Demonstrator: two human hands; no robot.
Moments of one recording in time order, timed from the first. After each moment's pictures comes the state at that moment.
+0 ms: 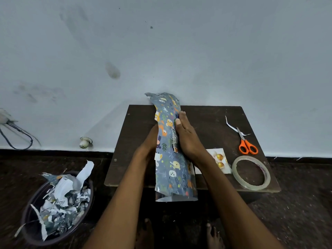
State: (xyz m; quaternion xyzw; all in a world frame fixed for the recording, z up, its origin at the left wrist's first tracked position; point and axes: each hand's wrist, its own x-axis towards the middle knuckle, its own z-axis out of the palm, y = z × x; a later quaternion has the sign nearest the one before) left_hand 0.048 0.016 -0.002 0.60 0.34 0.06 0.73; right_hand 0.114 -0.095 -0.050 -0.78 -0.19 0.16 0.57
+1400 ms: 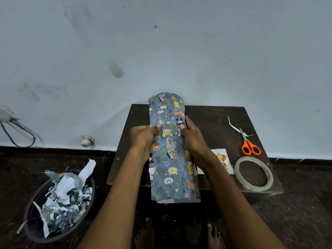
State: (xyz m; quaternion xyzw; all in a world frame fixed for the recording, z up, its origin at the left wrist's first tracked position) left_hand 0.067 0.045 -0.051 0.54 0.37 0.15 0.74; right_hand 0.118 -0.093 -0.056 -0.69 -0.06 0.22 0.69
